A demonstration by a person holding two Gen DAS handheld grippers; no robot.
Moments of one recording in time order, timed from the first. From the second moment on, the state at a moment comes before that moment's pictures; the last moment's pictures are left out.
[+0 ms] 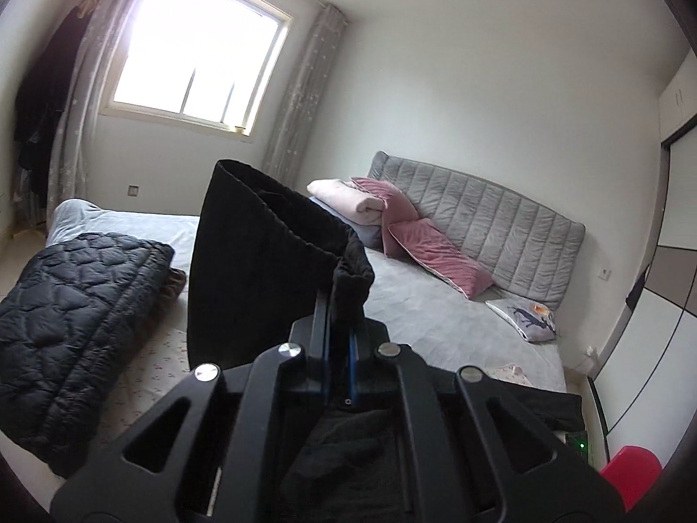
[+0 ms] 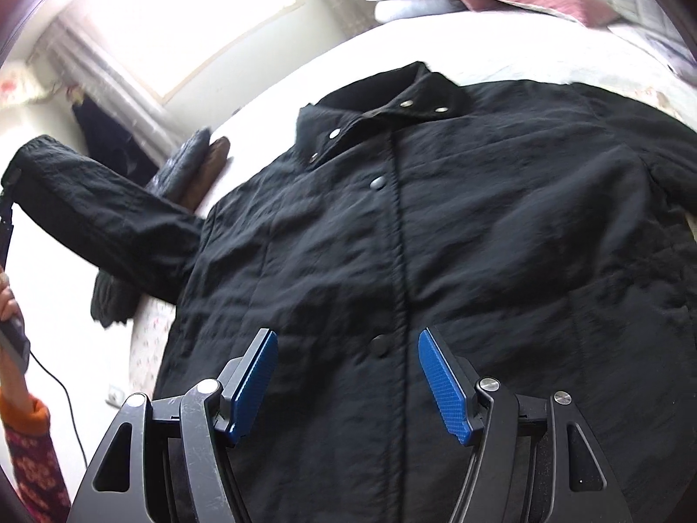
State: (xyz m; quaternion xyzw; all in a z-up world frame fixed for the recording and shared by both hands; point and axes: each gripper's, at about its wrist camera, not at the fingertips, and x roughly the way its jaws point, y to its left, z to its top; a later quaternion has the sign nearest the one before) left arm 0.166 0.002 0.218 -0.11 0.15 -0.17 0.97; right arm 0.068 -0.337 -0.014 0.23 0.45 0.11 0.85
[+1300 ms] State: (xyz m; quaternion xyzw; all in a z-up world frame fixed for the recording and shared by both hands) left arm 0.251 0.093 -0.017 -0.24 0.47 -0.11 0.84; right arm 0.077 -0.367 -0.037 0.29 0.46 0.10 0.83
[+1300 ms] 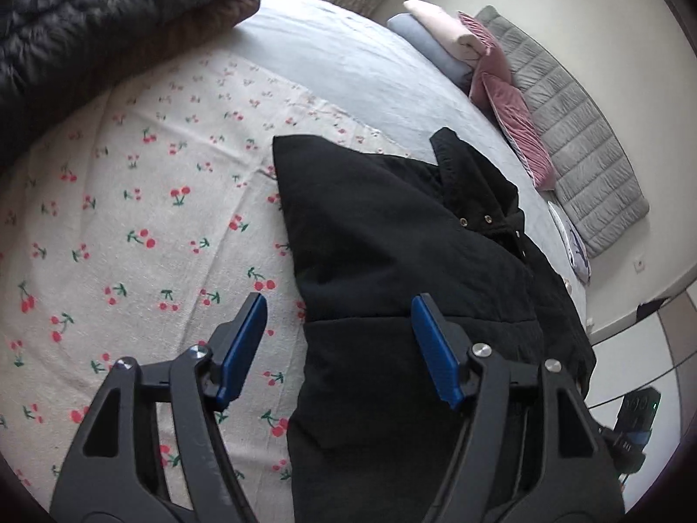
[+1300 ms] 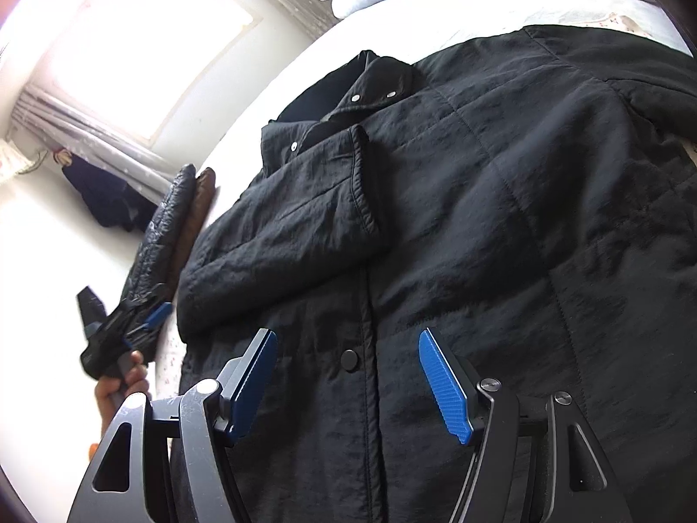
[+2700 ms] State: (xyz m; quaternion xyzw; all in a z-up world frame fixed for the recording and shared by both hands) left arm 0.273 0.081 0.033 -0.12 0.39 -0.08 0.91; right arm 0.218 -0.307 -0.077 0.37 0.46 0.19 0.78
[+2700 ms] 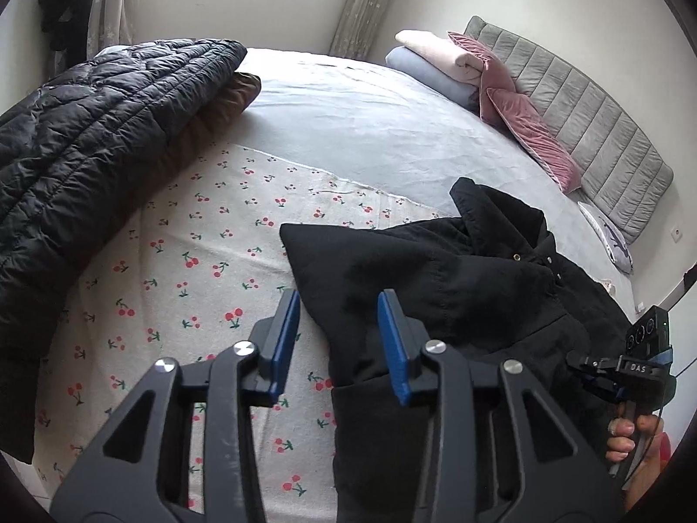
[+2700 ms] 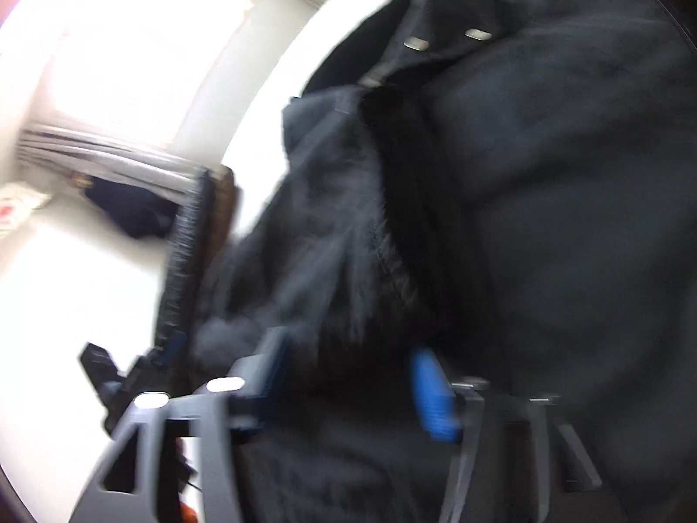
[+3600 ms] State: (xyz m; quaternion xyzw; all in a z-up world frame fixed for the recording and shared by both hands) left arm 0.250 -0.014 -0.025 0.05 0.44 -0.11 0.89; right arm 0.087 -0.516 -0.016 0.30 0.40 -0.04 0.86
